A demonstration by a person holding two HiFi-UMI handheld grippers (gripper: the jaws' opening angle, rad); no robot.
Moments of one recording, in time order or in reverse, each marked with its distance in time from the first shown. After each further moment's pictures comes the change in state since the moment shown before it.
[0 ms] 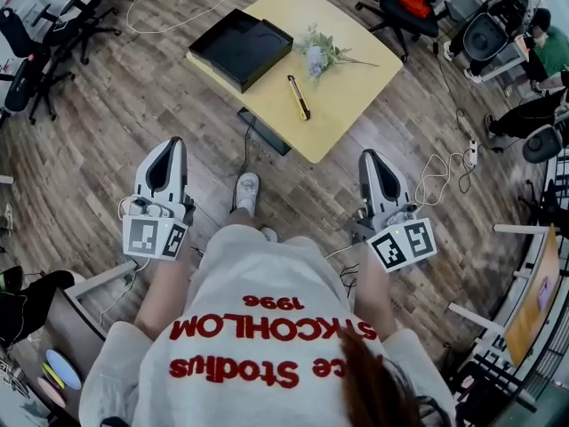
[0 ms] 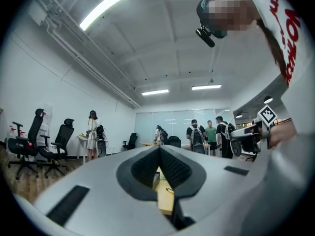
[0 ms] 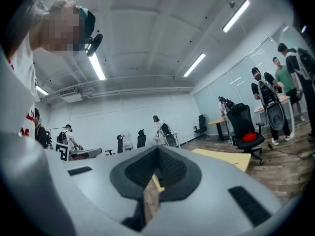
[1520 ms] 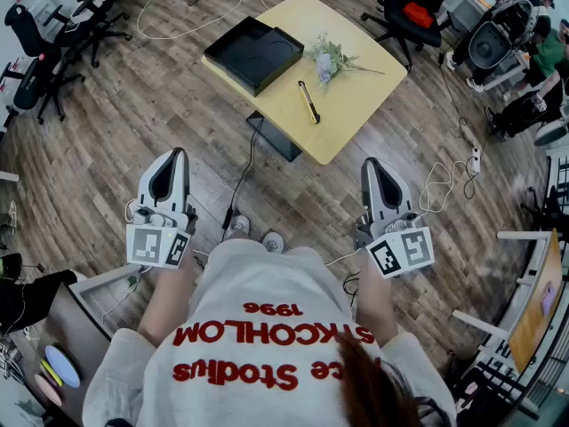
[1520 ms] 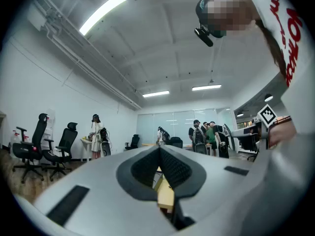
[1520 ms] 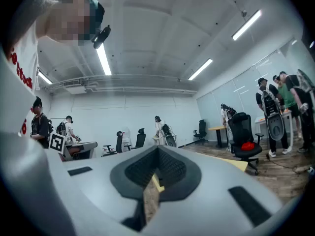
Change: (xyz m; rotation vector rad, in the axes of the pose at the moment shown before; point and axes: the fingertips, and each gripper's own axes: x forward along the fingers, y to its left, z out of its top) left arm -0.041 0.007 0.014 0.023 -0.009 0.020; right arm -0.013 0.031 0.000 -0.107 -0.002 -0.010
